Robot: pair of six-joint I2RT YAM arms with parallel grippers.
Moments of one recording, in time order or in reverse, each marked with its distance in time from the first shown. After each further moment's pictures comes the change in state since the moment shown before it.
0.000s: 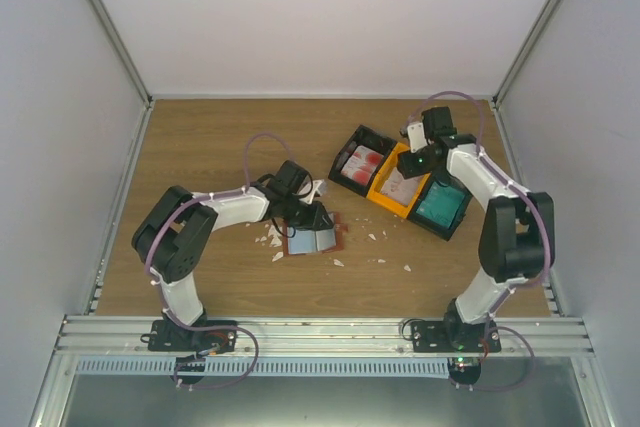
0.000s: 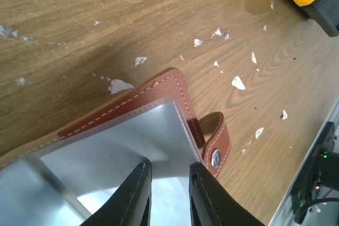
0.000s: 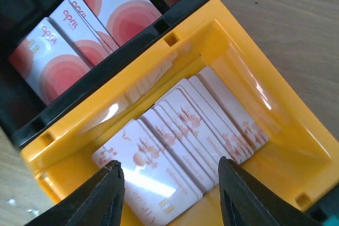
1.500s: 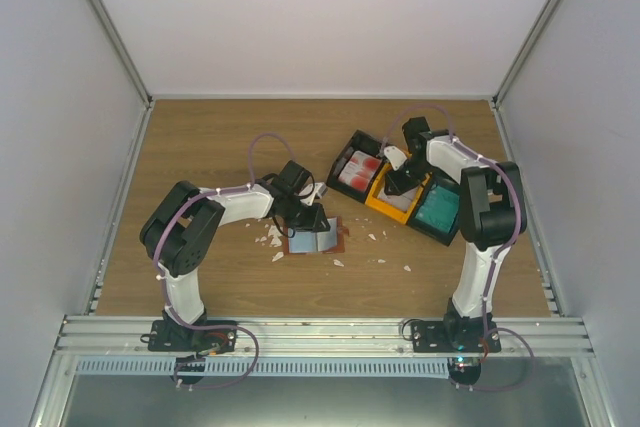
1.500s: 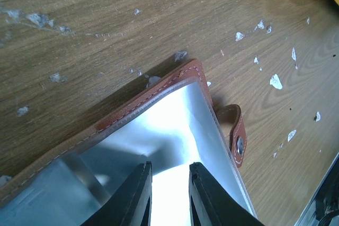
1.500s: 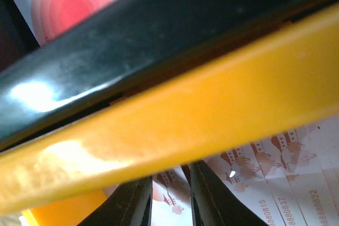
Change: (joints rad) left arm 0.003 0.064 0.054 -0.081 -0.050 0.041; right arm 0.026 0.314 0.149 -0.202 -0.156 -0.256
